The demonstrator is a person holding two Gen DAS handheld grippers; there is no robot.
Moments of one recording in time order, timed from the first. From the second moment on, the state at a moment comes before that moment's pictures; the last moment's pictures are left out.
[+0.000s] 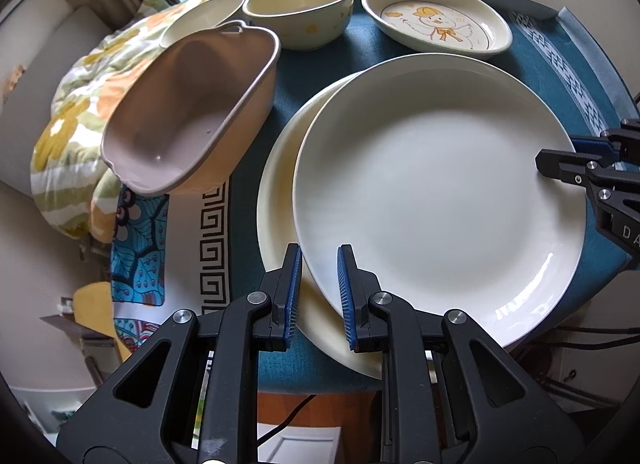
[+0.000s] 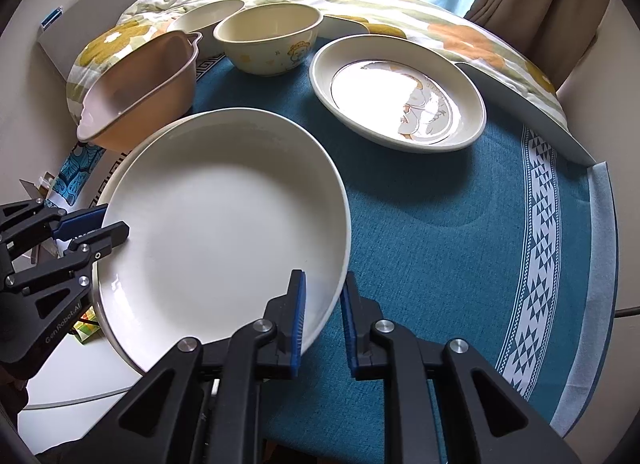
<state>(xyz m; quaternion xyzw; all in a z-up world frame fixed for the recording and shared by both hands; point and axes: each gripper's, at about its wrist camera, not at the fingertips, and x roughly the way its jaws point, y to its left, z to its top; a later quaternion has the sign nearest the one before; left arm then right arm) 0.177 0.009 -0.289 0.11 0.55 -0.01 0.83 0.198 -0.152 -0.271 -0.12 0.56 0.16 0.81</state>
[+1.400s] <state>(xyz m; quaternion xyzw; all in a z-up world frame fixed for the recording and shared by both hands) 0.183 0.006 -0.140 0.05 0.39 -0.08 0.91 0.188 -0.220 -0.159 0.04 0.45 0.12 0.88</state>
